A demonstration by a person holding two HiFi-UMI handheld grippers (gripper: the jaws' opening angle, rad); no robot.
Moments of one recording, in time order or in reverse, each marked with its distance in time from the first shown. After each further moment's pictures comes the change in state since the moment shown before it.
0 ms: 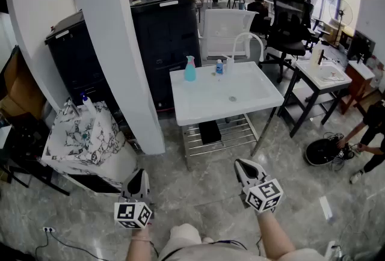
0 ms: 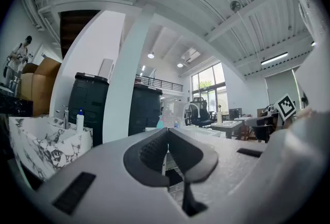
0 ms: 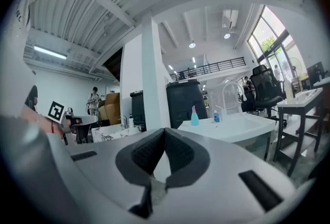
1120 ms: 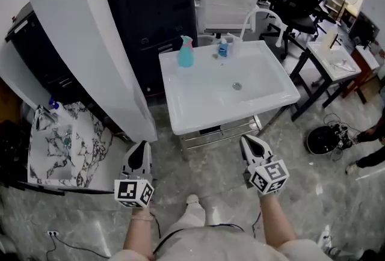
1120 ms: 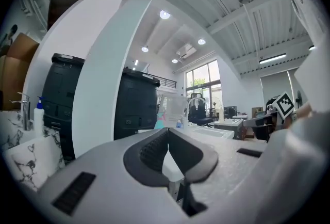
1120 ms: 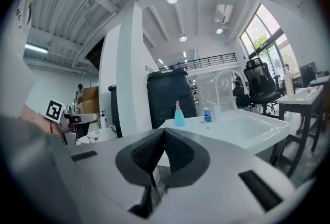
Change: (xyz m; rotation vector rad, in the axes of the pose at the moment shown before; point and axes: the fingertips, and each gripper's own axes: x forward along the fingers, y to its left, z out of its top) left arm 0.268 0.063 -0.003 -0.001 0.017 -0.108; right arm 0.201 -0.136 0.021 0.012 0.051 -0.115
